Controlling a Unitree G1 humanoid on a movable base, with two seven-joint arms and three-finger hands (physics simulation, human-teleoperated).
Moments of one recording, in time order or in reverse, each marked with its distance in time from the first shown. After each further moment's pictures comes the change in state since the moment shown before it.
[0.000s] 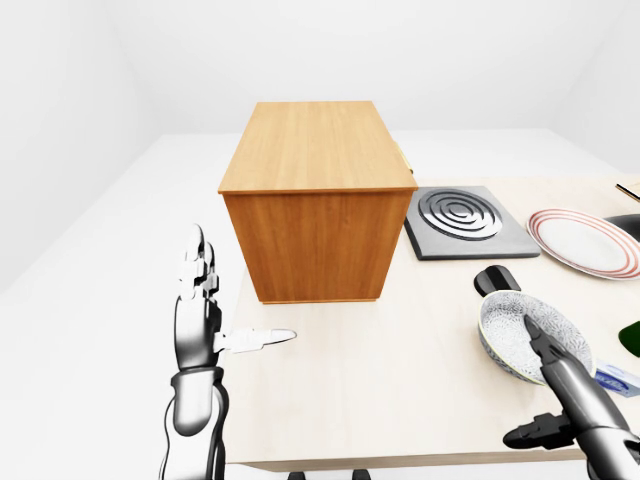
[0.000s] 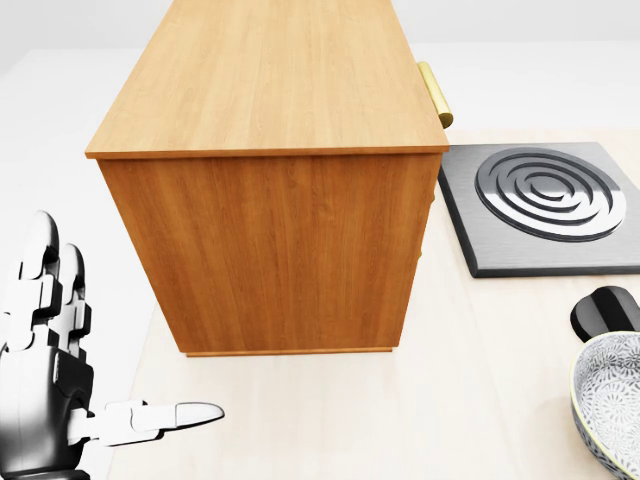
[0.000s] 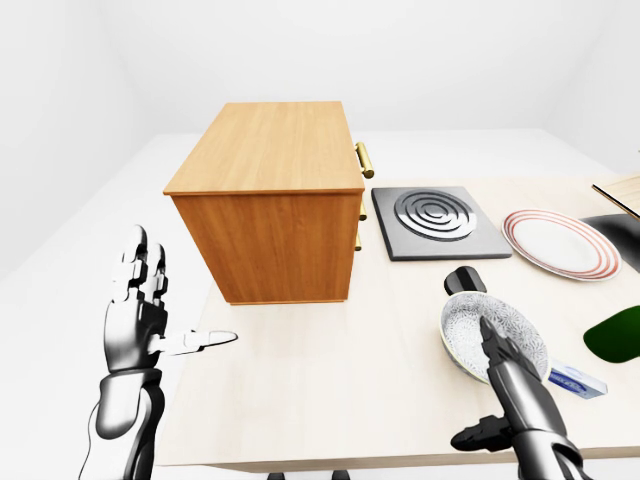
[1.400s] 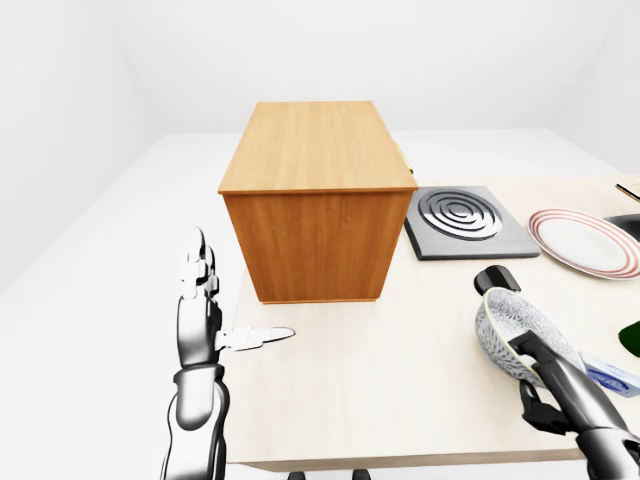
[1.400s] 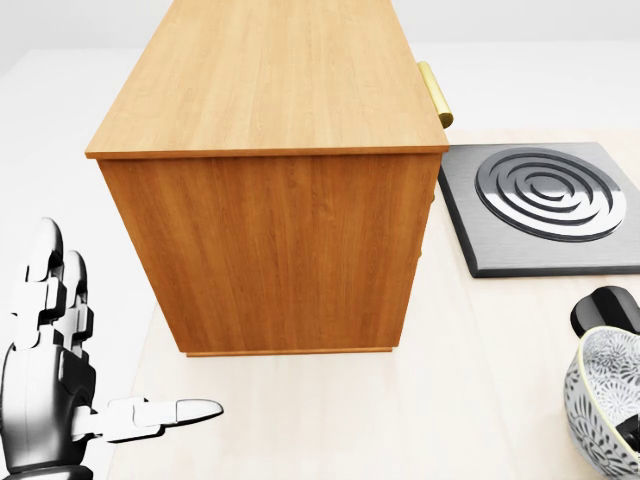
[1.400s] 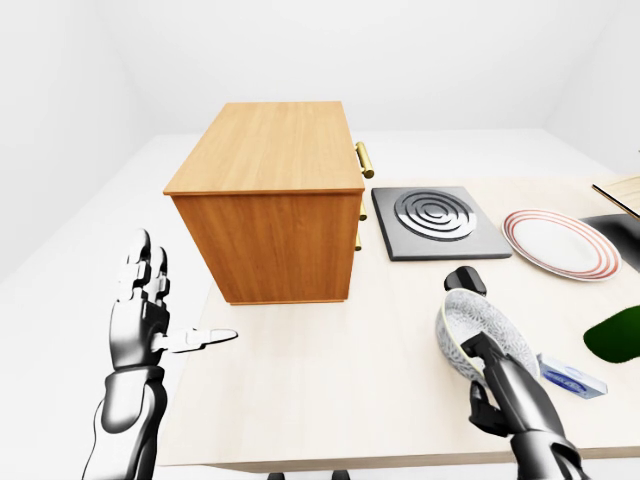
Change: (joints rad) left arm -0.018 0.002 0.011 0.054 -0.002 0.000 0.012; right arm 0.027 -0.023 0.040 0.019 -0.004 0.001 -0.024
